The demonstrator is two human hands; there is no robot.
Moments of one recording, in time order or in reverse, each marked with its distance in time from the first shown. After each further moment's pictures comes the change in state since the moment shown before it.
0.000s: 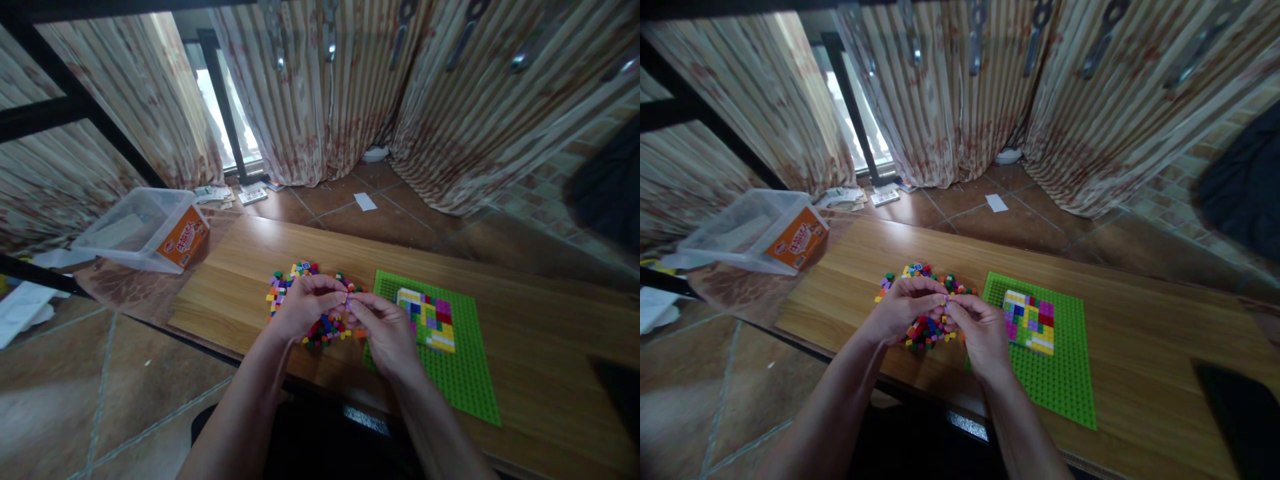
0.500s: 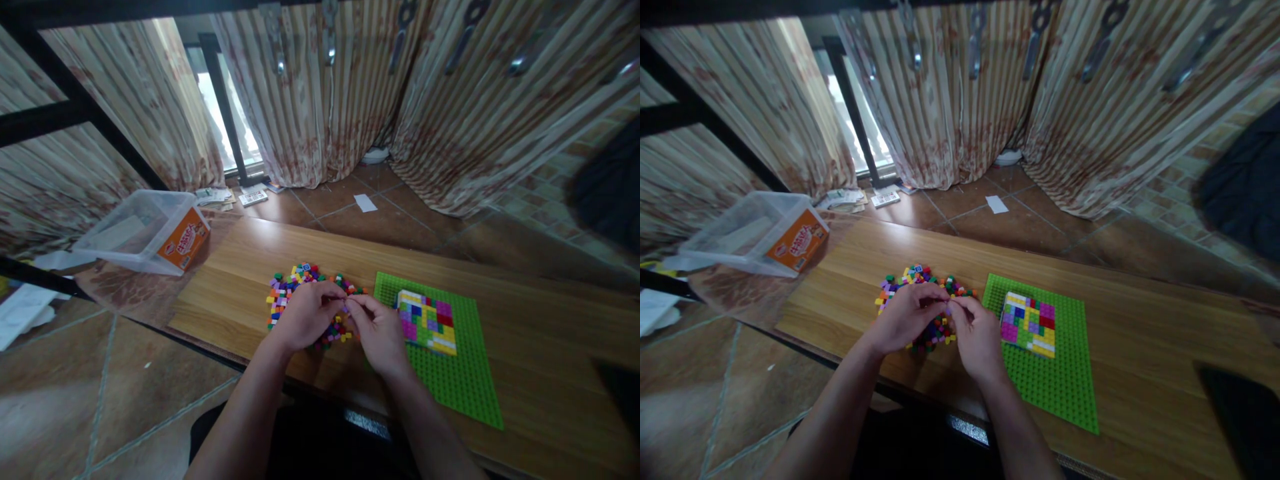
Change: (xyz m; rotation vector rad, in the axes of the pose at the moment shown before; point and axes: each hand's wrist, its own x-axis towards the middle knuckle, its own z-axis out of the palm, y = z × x) left_hand 0.002 -0.002 -0.001 0.683 -0.042 0.253; right_hand 0.004 0.004 0.000 -0.455 0.006 -0.104
